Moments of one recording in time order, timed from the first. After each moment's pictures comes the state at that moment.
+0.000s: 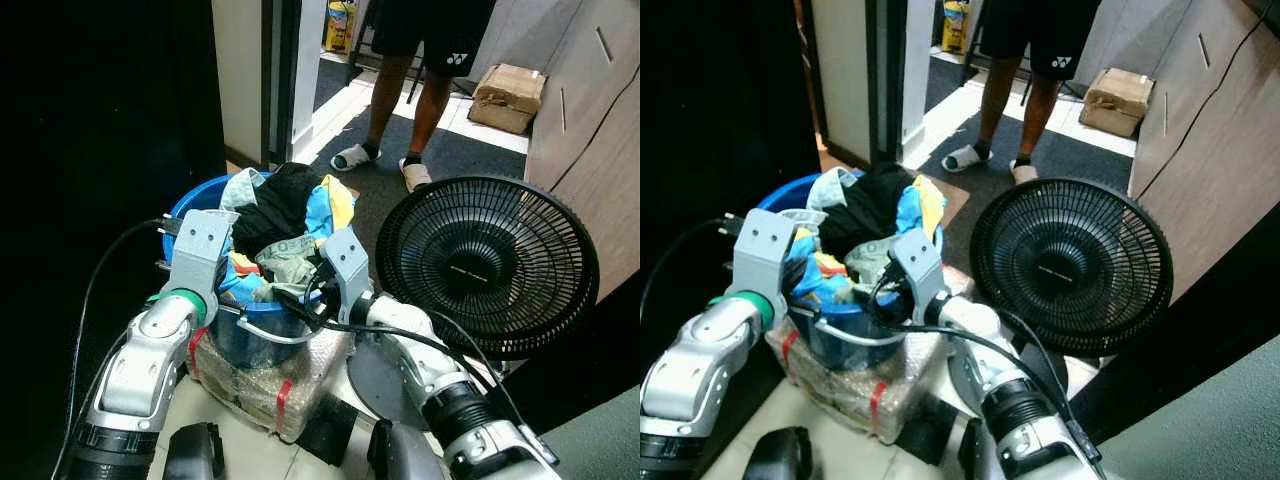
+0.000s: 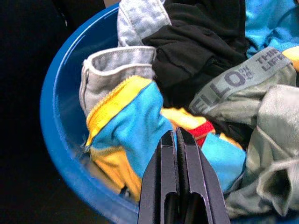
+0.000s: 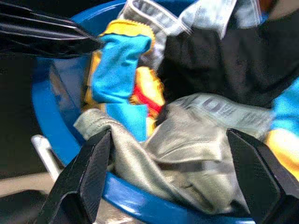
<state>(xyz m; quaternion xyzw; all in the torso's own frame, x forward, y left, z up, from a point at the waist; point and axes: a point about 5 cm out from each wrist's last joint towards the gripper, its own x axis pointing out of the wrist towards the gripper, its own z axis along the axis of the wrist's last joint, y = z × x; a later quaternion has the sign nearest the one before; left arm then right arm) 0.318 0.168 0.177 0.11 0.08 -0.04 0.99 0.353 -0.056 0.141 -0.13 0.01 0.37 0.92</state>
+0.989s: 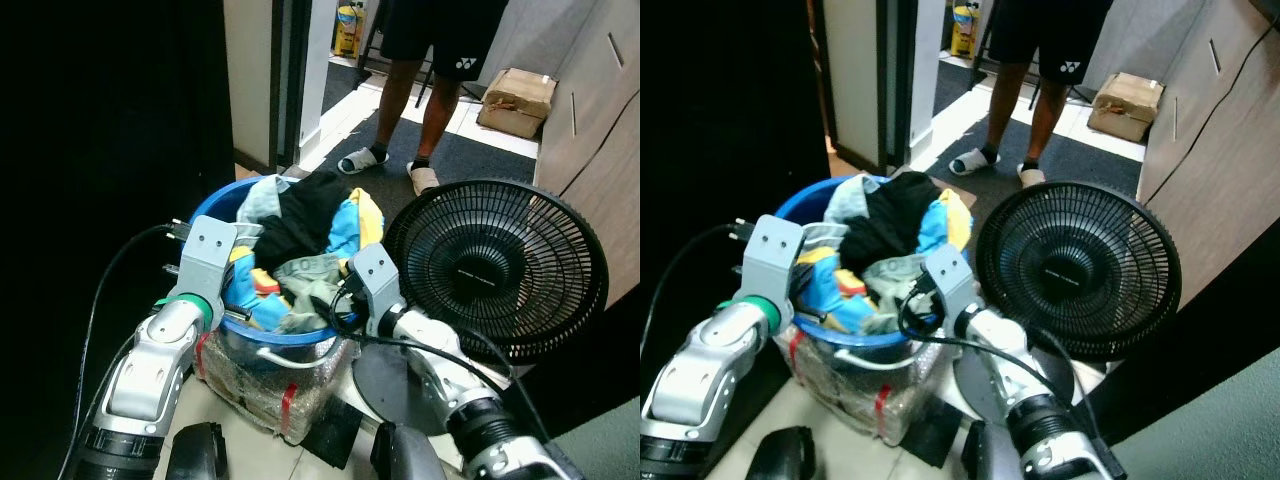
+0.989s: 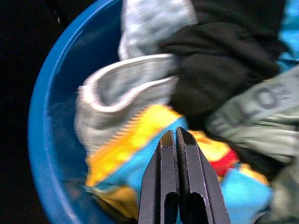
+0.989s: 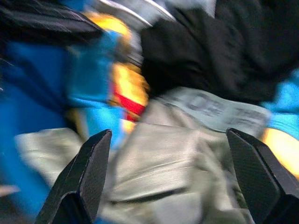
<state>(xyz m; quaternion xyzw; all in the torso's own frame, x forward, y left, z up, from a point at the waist) 0.318 0.160 0.173 0.12 0.08 -0.05 0.99 0.335 -0.060 0.131 -0.06 0.00 0.42 0.91</state>
